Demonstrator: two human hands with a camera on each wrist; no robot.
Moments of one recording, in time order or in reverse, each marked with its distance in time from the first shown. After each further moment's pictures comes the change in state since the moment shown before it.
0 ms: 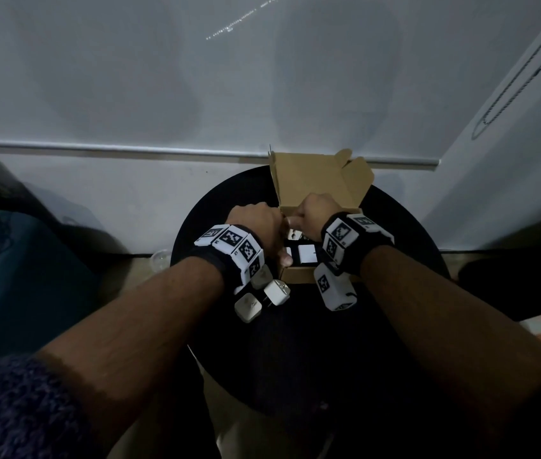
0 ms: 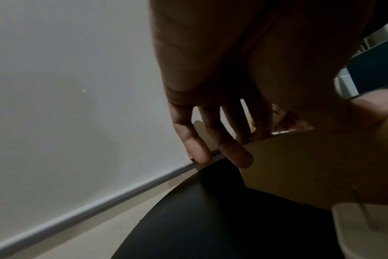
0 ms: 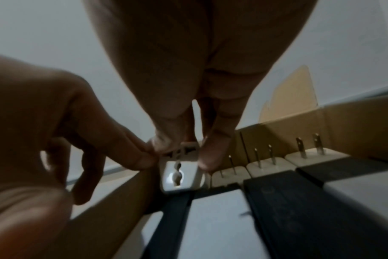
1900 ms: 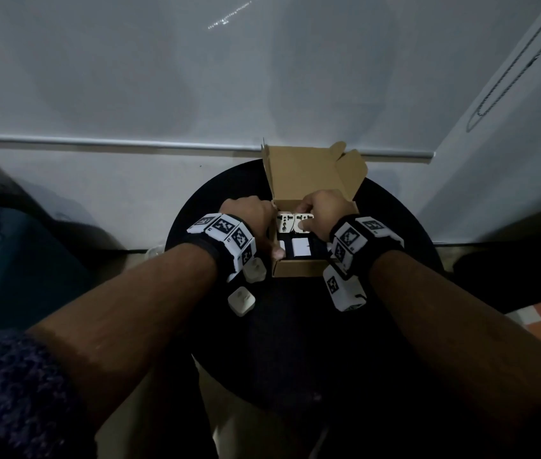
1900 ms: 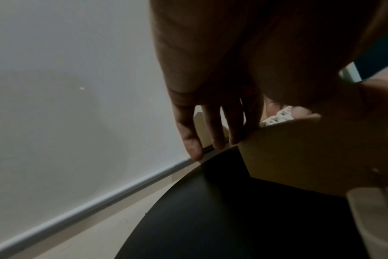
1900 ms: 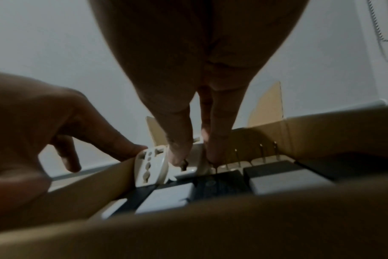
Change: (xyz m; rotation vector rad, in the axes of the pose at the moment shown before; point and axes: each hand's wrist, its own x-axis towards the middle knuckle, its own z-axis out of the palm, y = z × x) left_hand 0.015 -0.008 0.012 0.110 0.016 0.026; right_hand -0.024 0.021 -0.007 0.010 0.102 -0.007
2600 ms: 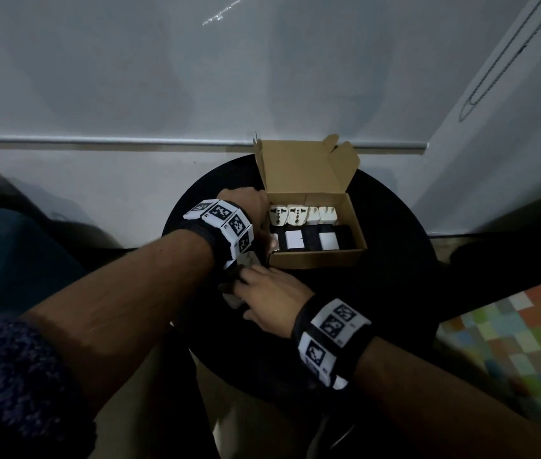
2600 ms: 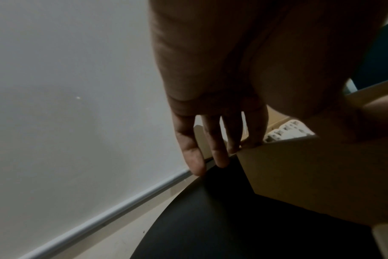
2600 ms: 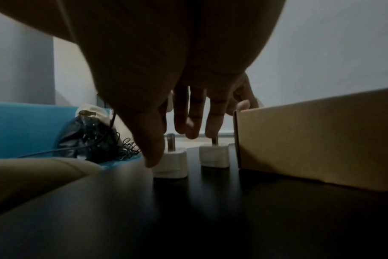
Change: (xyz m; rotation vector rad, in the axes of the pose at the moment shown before) left_hand 0.007 0.001 -0.005 0.032 -0.002 0.020; right_hand -0.114 -0.048 0.069 -0.225 -0.210 -0.685
